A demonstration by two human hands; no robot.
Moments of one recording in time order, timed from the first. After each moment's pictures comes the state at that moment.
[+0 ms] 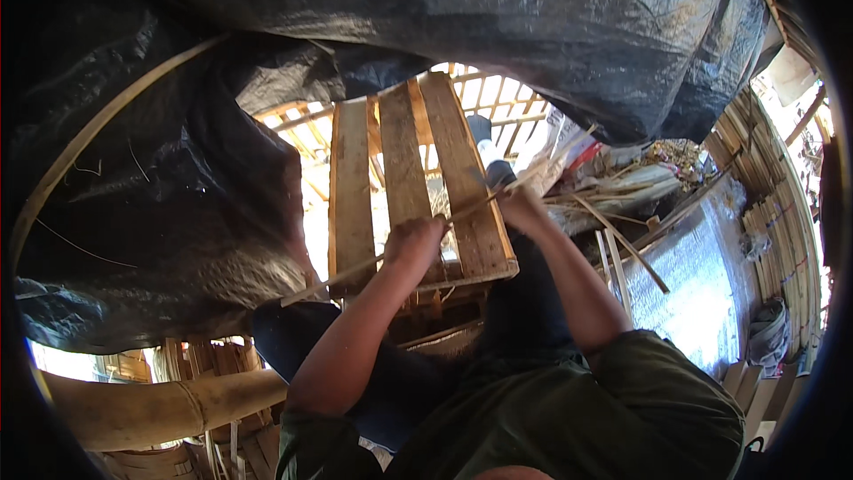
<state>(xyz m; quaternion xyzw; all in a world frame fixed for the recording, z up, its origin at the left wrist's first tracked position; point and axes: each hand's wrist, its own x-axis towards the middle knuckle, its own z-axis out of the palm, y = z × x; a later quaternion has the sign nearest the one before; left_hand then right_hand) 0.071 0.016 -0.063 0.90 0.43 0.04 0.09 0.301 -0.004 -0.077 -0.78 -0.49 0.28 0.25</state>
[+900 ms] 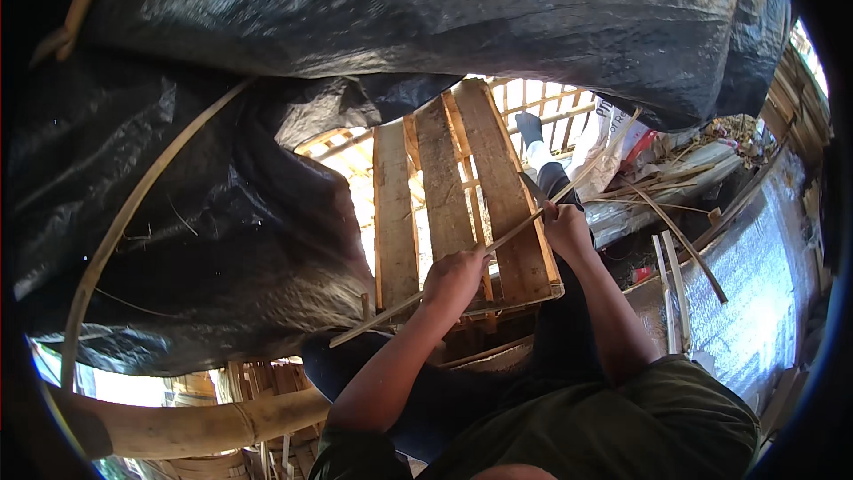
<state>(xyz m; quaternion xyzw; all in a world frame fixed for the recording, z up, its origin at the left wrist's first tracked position) 0.077 0.005 -0.056 0.89 0.44 0.03 0.10 0.308 -0.007 -0.116 -0.80 -0.45 0.17 0.36</state>
